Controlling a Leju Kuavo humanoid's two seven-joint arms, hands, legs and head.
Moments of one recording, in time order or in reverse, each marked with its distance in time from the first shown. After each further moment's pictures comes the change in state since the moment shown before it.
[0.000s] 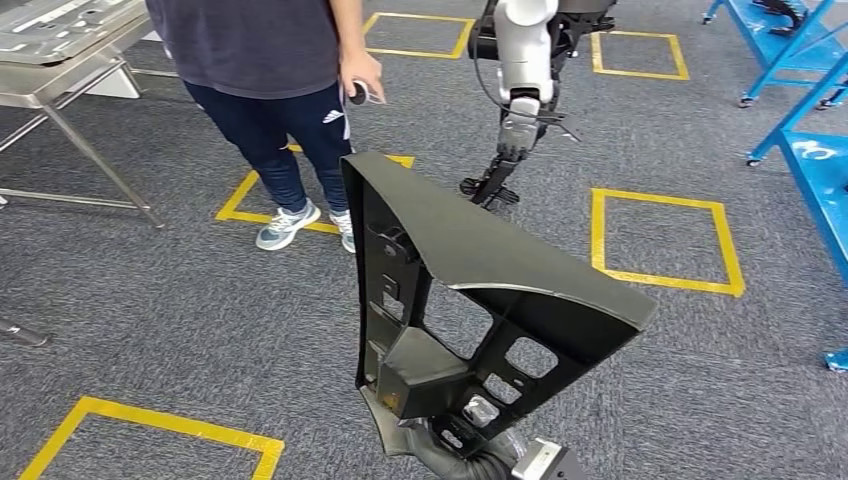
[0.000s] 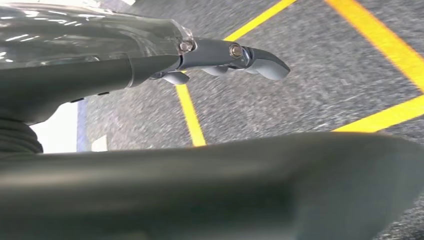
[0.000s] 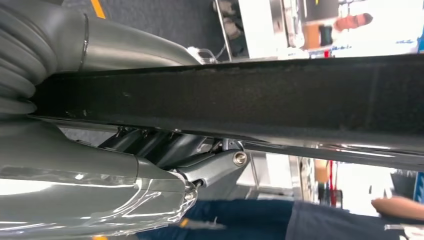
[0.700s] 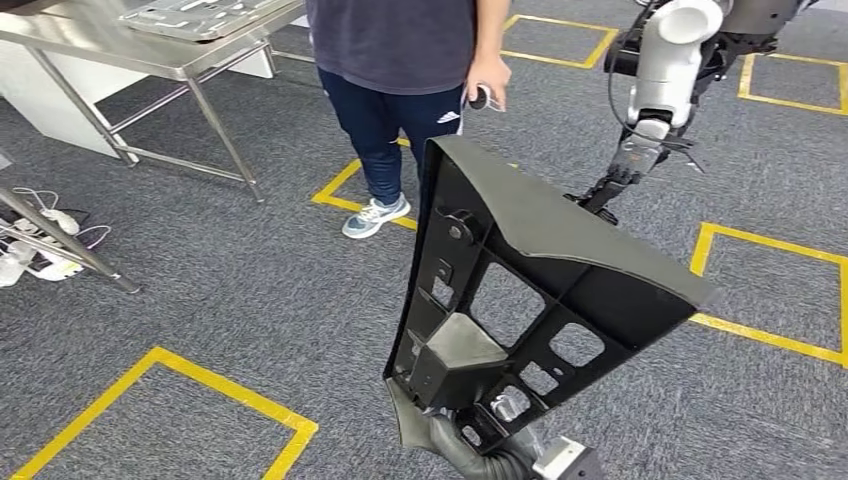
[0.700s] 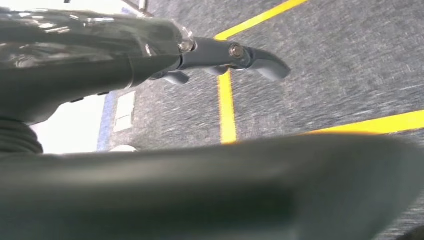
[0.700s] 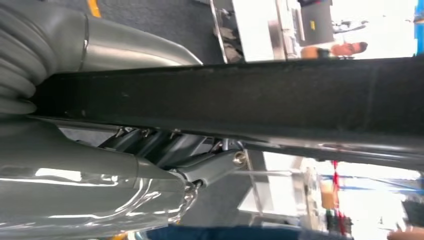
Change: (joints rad) left arm 0.001 0.000 0.004 0.000 -0.001 -0.001 0.001; right arm 0.049 -0.005 -0.024 -0.032 -0.026 -0.099 -0.001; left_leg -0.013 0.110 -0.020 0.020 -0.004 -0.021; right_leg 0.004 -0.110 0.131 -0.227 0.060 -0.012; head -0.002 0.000
